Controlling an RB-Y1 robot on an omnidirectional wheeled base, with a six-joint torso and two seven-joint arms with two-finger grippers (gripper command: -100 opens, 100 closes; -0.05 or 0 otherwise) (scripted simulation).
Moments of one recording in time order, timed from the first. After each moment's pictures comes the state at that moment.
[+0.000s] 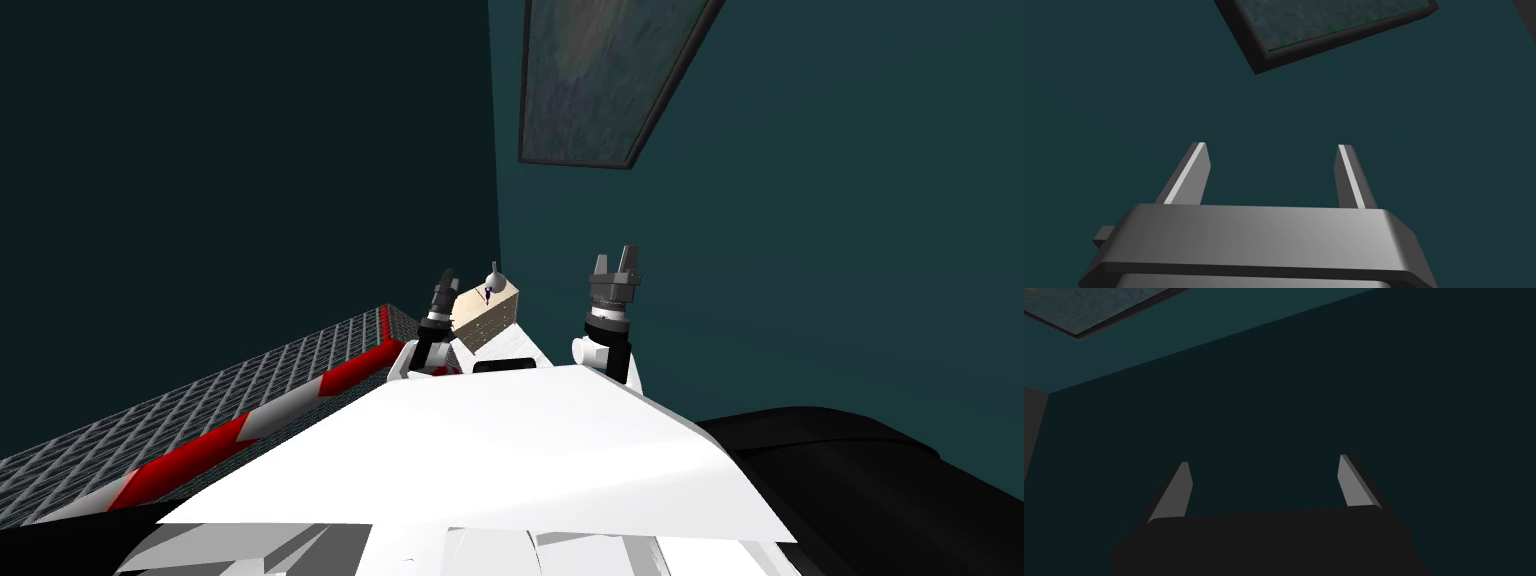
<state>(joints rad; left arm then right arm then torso) 0.29 0.16 -0.15 -1.90 -0.21 -0.44 0.04 0.49 0.00 -0.05 -2.32 0.00 -0.51 -0.06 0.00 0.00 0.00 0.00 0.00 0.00</state>
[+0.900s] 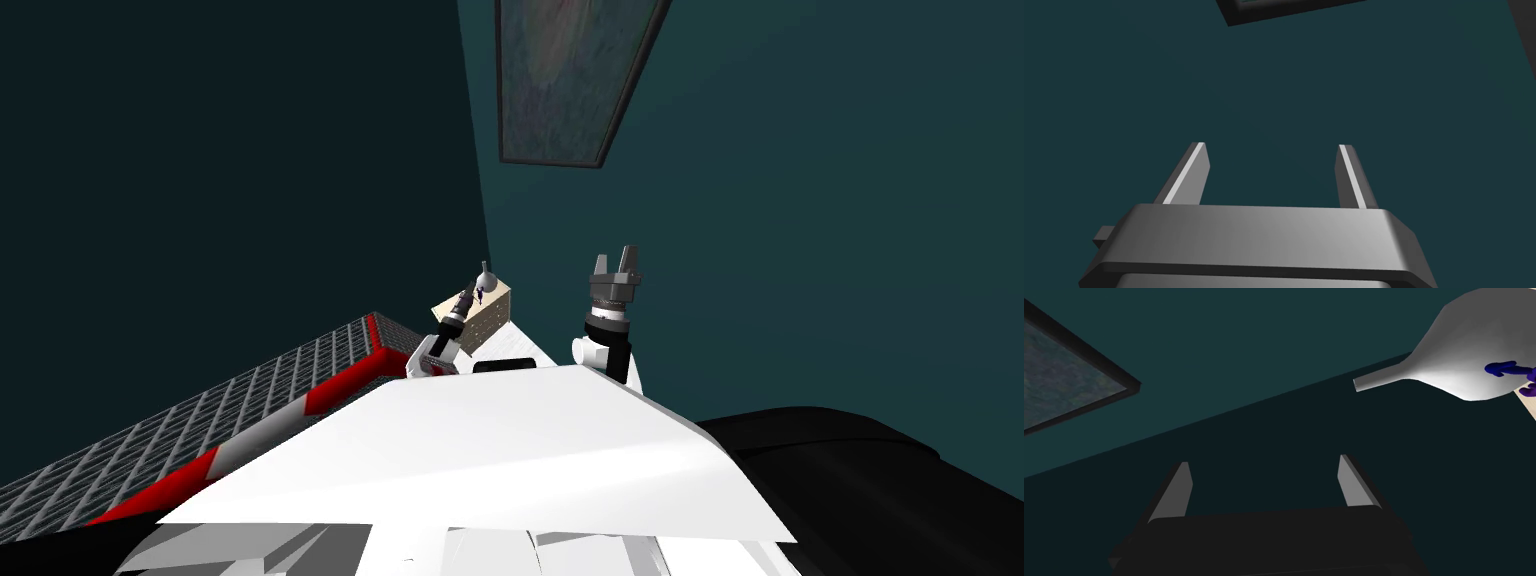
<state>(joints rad) 0.16 0.21 -0.25 -1.63 -0.26 -0.33 0.06 0.49 0.00 -0.05 -2.32 0.00 -0.51 -0.06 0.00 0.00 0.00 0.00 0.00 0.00</state>
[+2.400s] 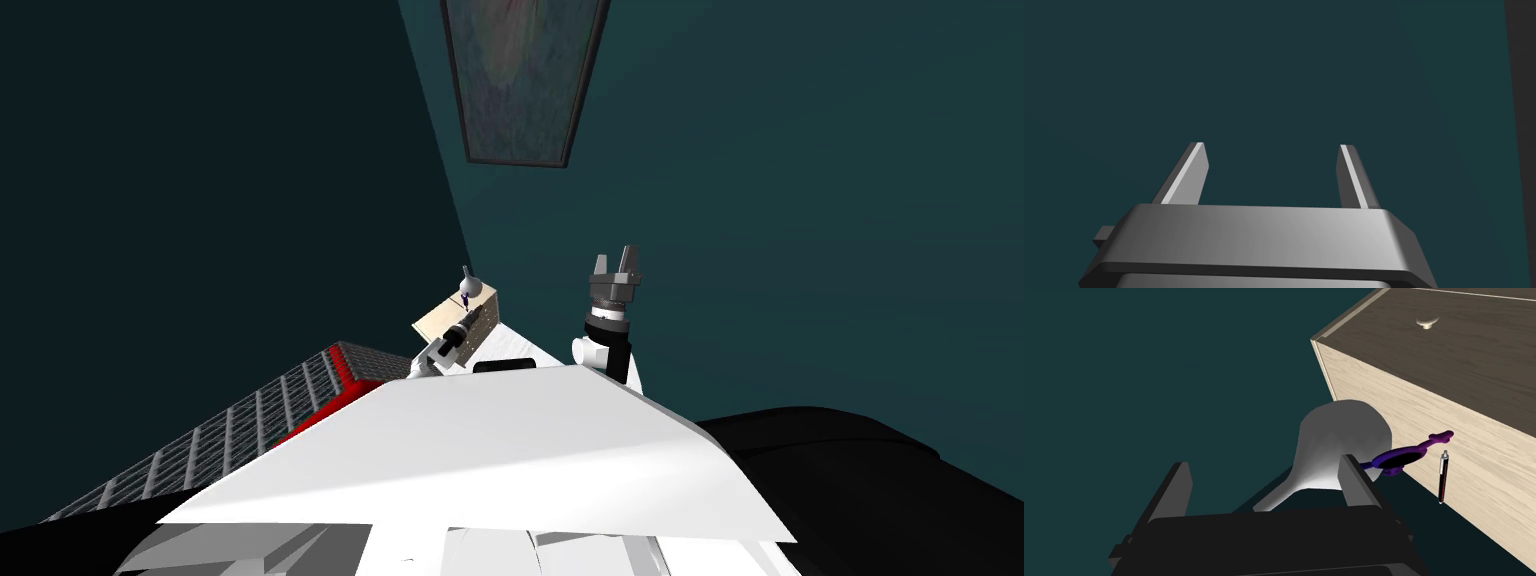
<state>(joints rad) 0.01 0.32 -0.40 -1.22 -0.32 -0.20 0.05 0.49 0.00 -0.05 -2.32 0.00 -0.51 -0.06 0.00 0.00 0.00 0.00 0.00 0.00</state>
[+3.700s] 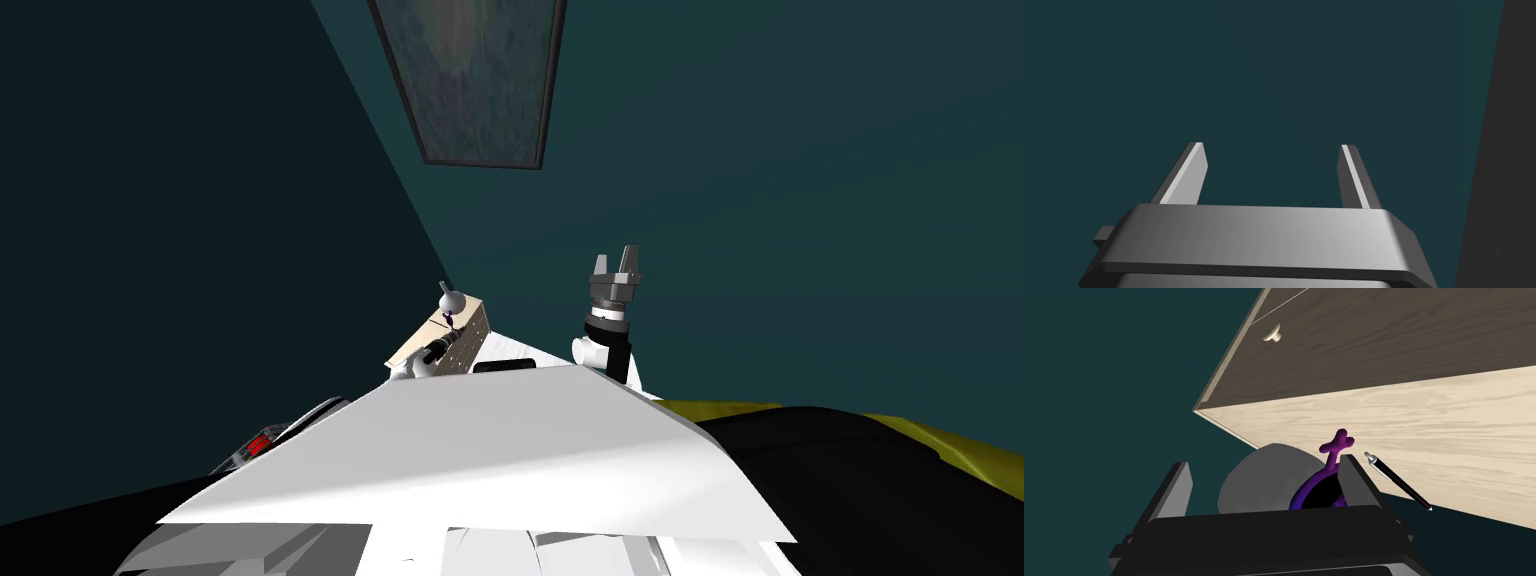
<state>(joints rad) -0.10 0.44 -0.49 -0.78 -0.35 -0.17 -0.06 0.49 0.00 -0.05 -2.32 0.00 -0.51 -0.06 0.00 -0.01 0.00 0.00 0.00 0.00</state>
